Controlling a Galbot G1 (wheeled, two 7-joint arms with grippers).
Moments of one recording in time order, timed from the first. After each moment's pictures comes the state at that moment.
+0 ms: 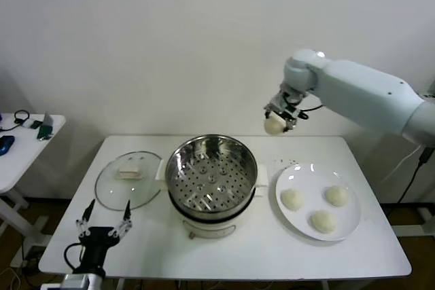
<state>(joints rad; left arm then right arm) 1.74 -1.49 -0.73 -2.11 0.01 -0.04 0.03 0.67 1.10 -1.27 1.22 -0.16 0.23 -1.17</state>
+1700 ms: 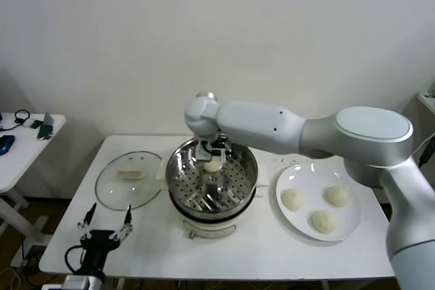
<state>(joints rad) 1.74 -1.46 -0.72 -2.10 0.00 -0.03 0.03 0.53 1.40 -1.29 1.17 -0.29 0.32 -1.22</state>
